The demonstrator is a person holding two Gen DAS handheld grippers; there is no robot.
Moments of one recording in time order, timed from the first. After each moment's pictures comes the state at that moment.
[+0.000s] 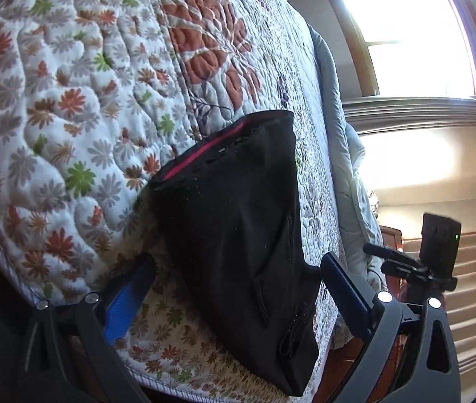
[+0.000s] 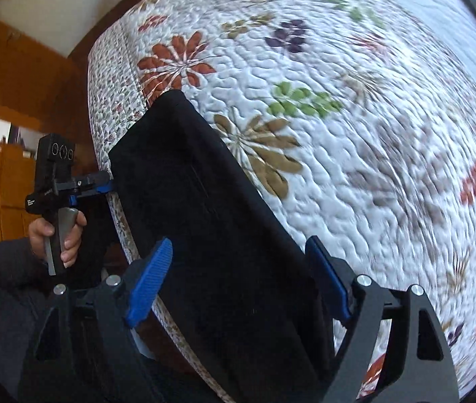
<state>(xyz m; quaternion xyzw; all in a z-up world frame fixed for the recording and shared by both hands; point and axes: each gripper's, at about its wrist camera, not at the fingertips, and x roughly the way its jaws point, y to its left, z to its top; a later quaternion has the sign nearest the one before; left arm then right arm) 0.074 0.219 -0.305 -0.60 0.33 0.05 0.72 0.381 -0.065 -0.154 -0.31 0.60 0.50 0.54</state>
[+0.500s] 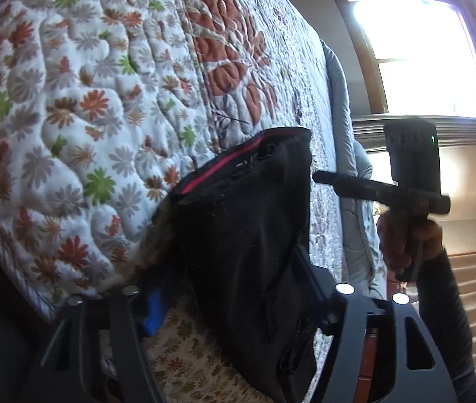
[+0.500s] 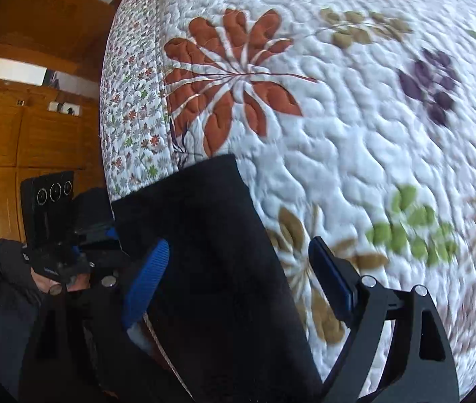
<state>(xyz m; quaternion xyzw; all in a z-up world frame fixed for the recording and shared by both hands) 0.066 0.226 -0.316 -0.61 0.32 0.08 0.72 0.364 0.108 -0.243 -0.36 0.63 0.57 0.39</state>
